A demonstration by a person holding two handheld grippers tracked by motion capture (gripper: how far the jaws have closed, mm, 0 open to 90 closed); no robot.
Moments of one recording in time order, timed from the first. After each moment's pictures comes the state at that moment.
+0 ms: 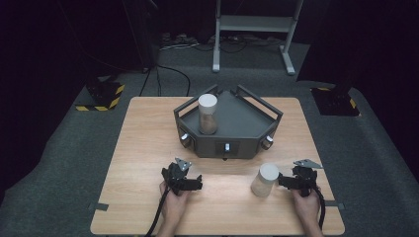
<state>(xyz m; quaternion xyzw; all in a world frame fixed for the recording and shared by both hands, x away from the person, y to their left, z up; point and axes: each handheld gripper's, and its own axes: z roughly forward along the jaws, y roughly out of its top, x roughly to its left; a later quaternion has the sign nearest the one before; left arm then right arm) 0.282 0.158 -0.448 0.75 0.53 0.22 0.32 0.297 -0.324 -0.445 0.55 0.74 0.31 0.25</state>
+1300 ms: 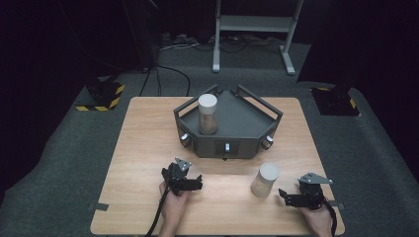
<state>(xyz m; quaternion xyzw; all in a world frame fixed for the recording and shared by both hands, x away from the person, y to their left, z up) 0.282 0.157 -0.448 0.75 0.53 0.22 0.32 0.256 -0.364 -0.438 0.46 0.79 0.35 0.19</state>
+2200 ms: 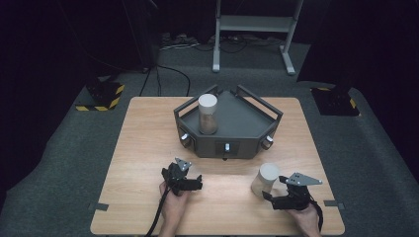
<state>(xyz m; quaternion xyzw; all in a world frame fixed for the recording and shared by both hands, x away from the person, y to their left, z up) 0.282 0.158 -0.448 0.75 0.53 0.22 0.32 0.260 -0.351 -0.439 0.38 0.80 0.44 0.14</state>
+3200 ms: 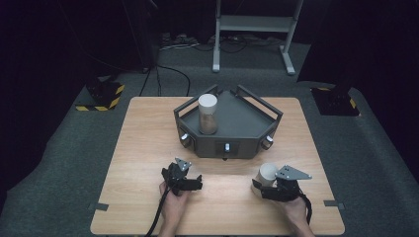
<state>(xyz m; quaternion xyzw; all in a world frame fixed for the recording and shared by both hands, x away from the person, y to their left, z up) 0.282 0.158 -0.449 0.75 0.53 0.22 0.32 0.262 -0.317 -0.429 0.36 0.79 0.47 0.19</state>
